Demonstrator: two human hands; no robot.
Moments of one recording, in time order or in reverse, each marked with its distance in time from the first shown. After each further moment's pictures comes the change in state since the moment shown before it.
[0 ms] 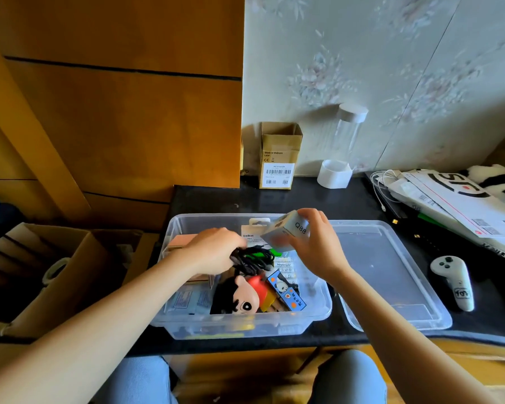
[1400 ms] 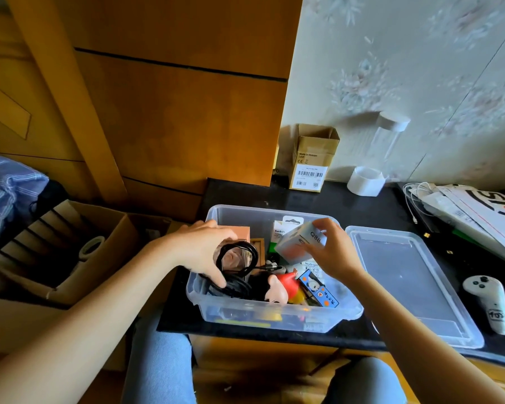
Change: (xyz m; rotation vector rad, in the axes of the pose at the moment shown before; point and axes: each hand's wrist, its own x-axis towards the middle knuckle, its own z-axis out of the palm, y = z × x) left_hand -0.081 -0.047 -0.025 -0.037 -0.195 -0.222; right_hand -0.004 -0.008 0.029 -0.052 -0.124 0.004
